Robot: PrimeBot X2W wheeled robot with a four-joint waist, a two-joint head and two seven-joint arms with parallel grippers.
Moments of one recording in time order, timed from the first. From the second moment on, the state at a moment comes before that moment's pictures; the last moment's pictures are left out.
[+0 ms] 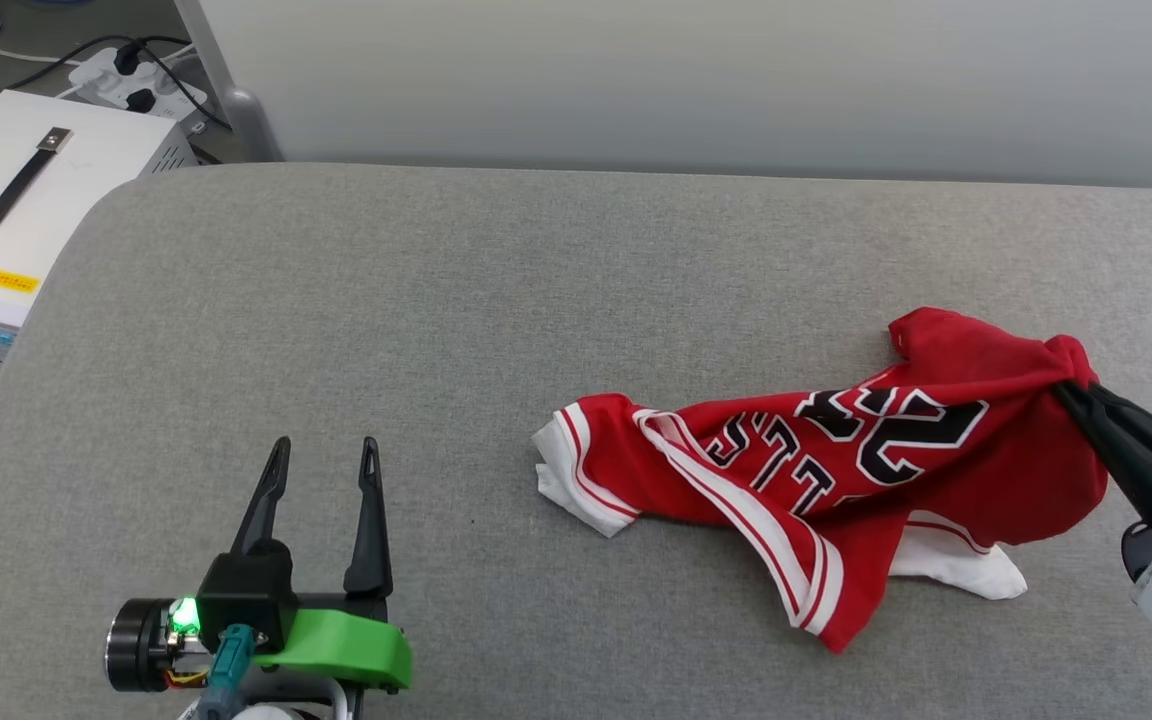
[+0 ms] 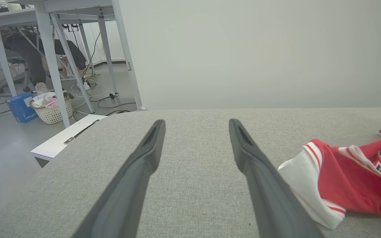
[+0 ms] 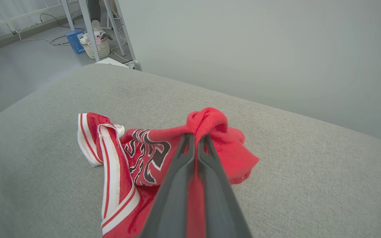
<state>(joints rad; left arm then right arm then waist) 0.02 0.05 -0.05 0.01 -0.03 0.00 -0.26 -0.06 -0.68 0.15 -0.28 0.75 0.13 0.28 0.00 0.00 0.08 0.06</state>
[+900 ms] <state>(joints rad) -0.14 0.05 -0.12 0.00 -0.05 0.01 -0.26 -0.69 -0.63 0.32 0.56 0.62 0.13 0.41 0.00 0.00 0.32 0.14</state>
